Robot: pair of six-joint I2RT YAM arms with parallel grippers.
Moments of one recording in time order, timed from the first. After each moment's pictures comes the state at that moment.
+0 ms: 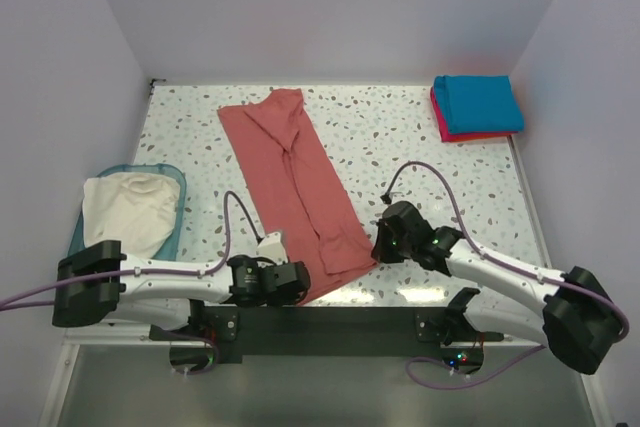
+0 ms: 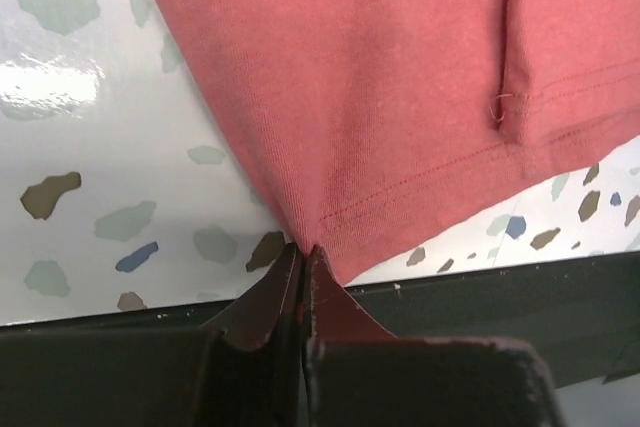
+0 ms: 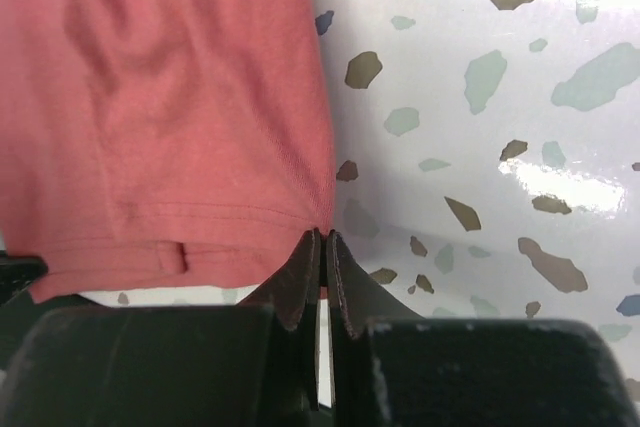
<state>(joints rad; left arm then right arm) -1.34 1.21 0.53 -0.53 -0.36 -1.52 0.77 1.10 0.49 -0.34 0.06 0.67</state>
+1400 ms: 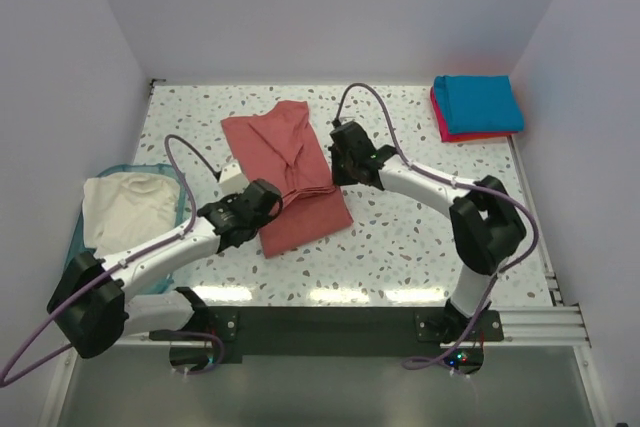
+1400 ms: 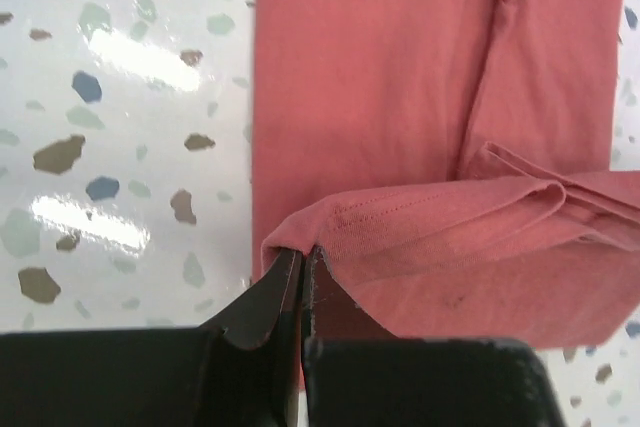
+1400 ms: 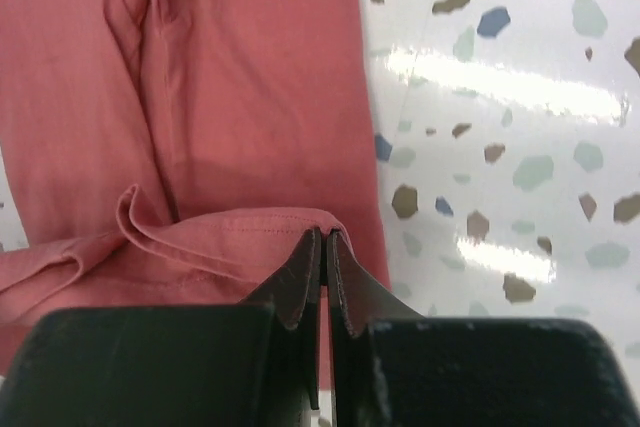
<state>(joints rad) -0.76 1.17 0.71 -0.54 -0.62 -1.09 0.69 1.73 1.25 -0.38 0.17 0.49</state>
